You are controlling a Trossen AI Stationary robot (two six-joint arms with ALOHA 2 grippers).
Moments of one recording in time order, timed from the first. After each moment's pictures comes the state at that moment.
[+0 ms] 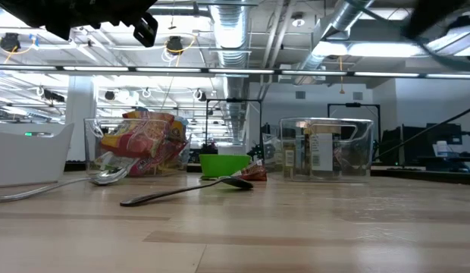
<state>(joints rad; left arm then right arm) 0.17 0.83 0.46 0.39 0.47 -0.13 0.79 1.87 1.57 -1.57 0.78 1.51</state>
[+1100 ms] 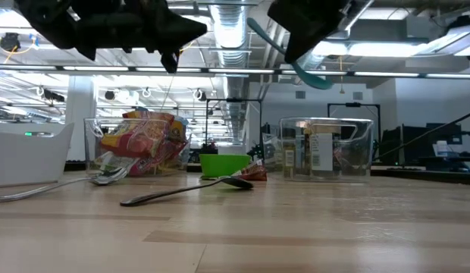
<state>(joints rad) 0.17 1.19 0.46 0.77 0.25 -0.22 0.38 1.87 1.57 -1.21 1.05 0.84</state>
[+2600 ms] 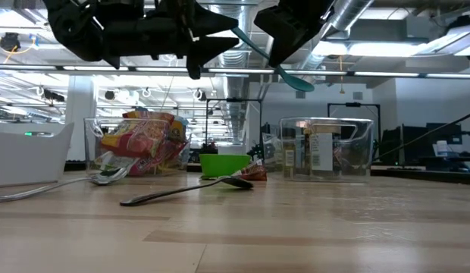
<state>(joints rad) 0.07 1.50 0.56 1.06 0.07 -0.25 0.33 1.87 1.57 -1.05 1.02 0.59</state>
